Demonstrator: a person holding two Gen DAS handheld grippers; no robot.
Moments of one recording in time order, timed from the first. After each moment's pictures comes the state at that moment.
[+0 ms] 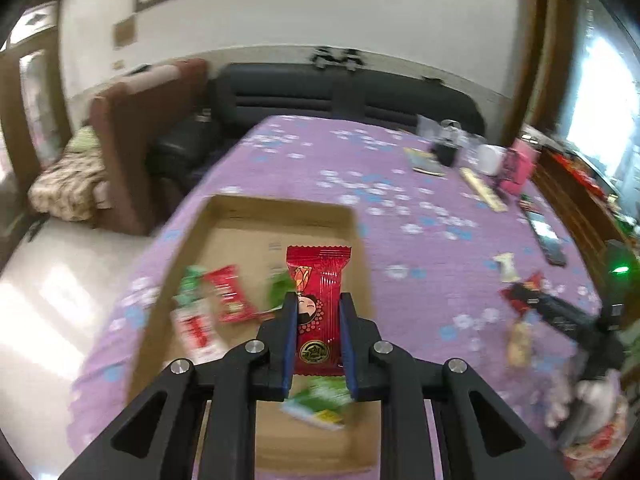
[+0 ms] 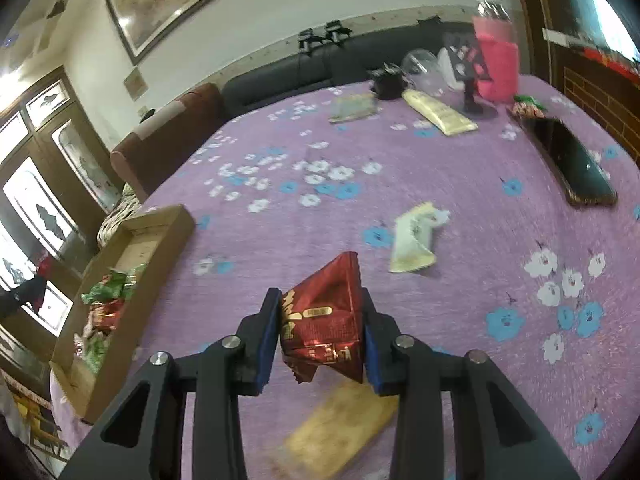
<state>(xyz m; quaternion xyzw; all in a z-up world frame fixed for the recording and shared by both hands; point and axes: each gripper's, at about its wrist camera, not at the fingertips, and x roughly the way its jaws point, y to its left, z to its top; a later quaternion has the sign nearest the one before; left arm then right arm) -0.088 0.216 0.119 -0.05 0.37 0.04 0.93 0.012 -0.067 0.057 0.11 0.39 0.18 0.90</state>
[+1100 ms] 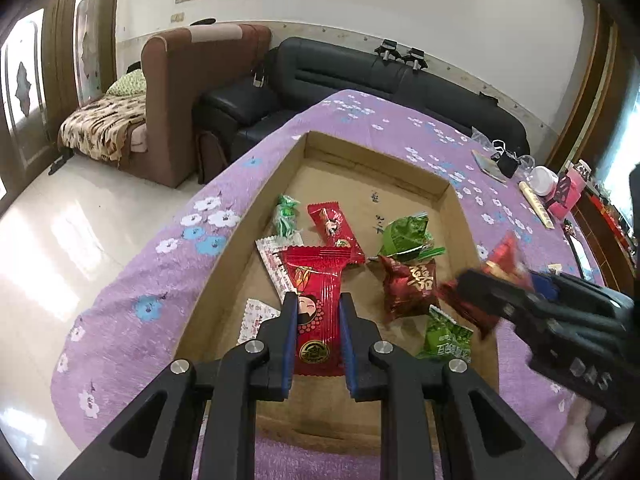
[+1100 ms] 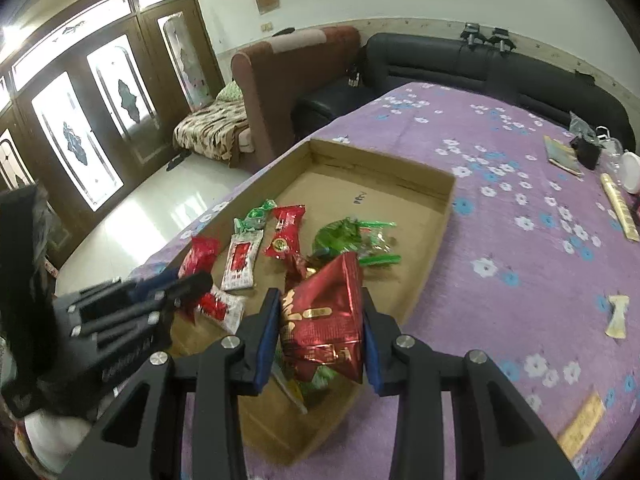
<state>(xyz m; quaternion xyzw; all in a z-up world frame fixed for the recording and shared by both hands) -0.112 0.297 0.055 -0.14 0.38 0.09 0.91 -0.033 0.172 0.093 -0.05 0.42 0.35 0.84</state>
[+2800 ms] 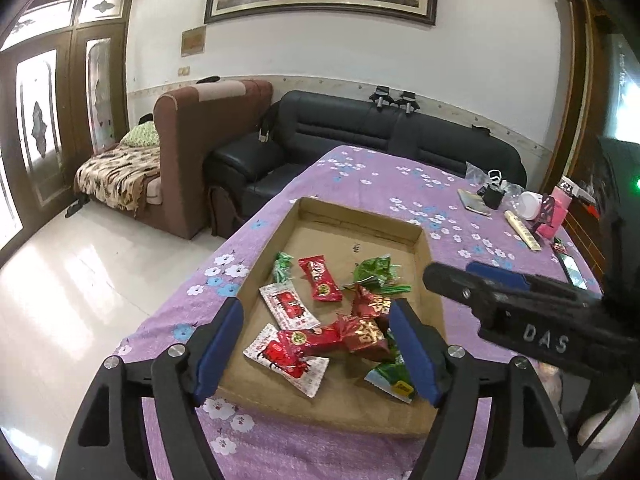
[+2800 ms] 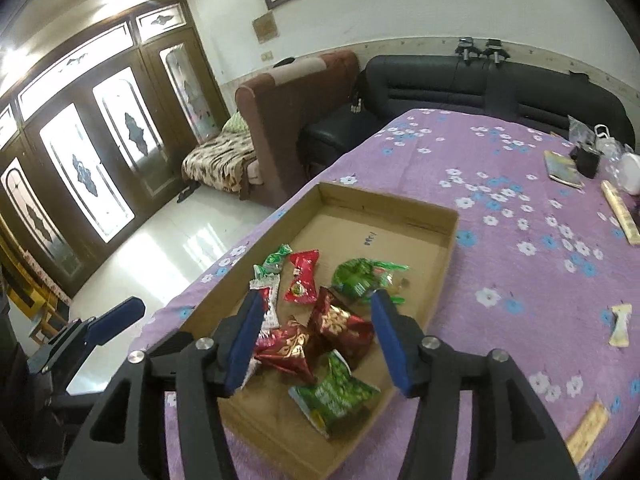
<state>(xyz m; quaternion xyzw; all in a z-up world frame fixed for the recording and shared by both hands) -0.156 0.261 0.110 -0.09 0.30 0.12 0.94 -0.045 0.148 0.128 0.01 0.37 0.35 0.86</state>
